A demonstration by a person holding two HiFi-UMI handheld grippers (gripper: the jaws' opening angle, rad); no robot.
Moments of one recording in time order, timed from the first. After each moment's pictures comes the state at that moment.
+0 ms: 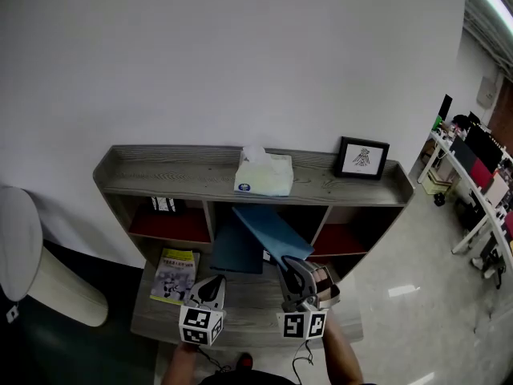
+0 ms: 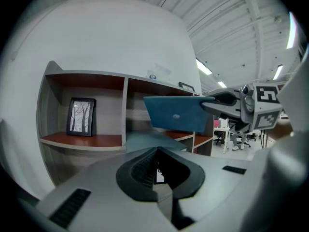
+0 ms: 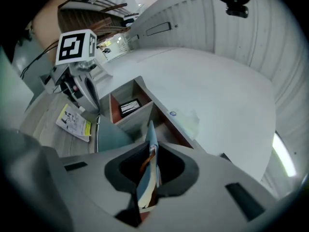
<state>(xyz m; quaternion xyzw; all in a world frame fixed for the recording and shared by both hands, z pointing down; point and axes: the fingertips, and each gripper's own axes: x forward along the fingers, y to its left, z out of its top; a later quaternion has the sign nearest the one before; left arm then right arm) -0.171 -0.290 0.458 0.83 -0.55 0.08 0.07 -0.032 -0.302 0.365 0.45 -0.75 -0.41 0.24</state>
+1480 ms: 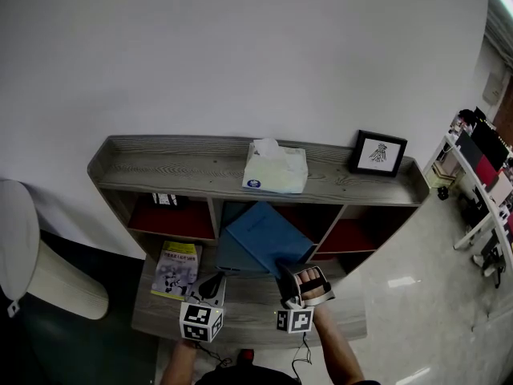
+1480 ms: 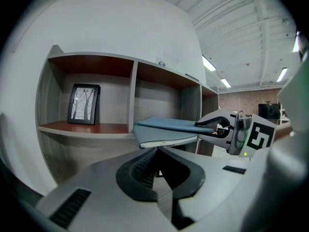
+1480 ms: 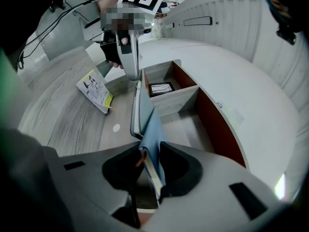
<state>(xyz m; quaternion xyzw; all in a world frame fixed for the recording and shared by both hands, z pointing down) -0.189 -0.308 0.492 0.82 -0.55 0.10 0.11 -0.061 -0.336 0.468 0.38 -0.69 -0.51 0.35</state>
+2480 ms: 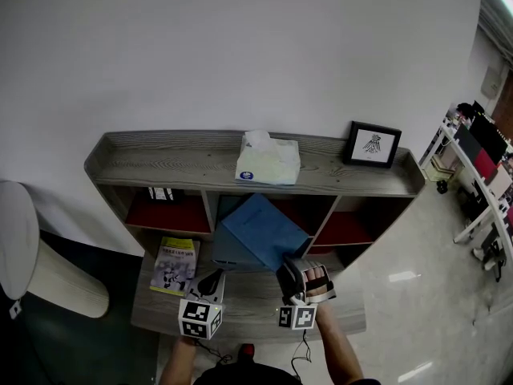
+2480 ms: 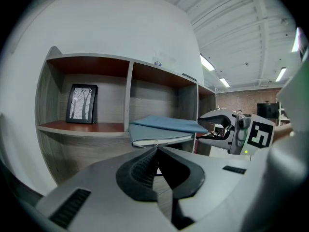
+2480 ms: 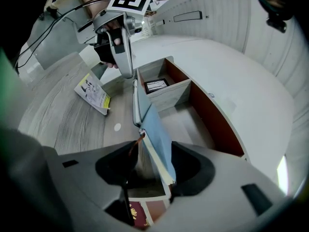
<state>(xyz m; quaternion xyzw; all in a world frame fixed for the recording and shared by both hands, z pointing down) -0.179 -0.298 0.493 0.82 -0.55 0.10 0.11 -0.033 -0.329 0.482 0.41 -0.70 -0.46 0.36</state>
